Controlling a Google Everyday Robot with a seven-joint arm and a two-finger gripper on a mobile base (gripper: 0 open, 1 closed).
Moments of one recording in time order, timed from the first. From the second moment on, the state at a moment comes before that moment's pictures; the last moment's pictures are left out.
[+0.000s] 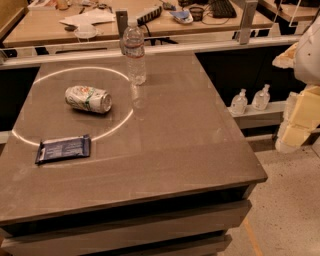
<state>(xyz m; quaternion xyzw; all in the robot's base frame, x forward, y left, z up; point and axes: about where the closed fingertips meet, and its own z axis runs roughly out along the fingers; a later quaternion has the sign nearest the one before) 0.438 -0.216 0.978 -0.60 0.78 -0.04 0.16</state>
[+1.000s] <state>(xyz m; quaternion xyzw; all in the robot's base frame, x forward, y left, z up) 0.500 -0.210 0.984 -0.57 0.74 0.08 0.34</state>
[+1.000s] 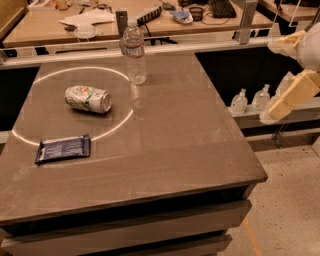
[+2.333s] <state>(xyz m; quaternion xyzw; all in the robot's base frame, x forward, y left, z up) 0.560 -0.147 0.992 -0.46 0.71 0.20 0.50</state>
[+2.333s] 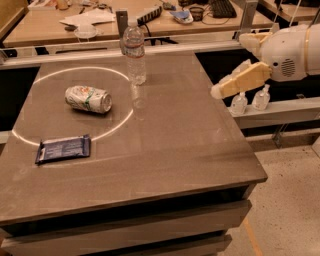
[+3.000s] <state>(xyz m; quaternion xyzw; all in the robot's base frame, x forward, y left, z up) 0.642 -0.077 0.965 -0.42 0.69 0.22 0.55</state>
